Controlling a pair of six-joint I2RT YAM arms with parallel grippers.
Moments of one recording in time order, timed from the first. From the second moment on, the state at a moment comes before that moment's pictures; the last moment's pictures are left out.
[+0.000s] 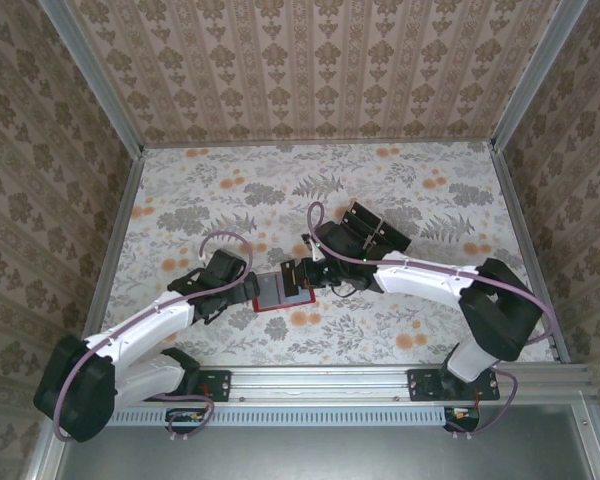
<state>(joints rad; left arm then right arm) -0.61 1.07 0.50 -0.51 -0.21 -0.72 0.81 1.61 0.95 -0.14 -0.27 0.75</state>
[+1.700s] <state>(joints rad) -0.73 1.28 0.56 -0.44 -0.25 -0.72 0.73 1.76 0.79 0.22 -0.38 0.85</state>
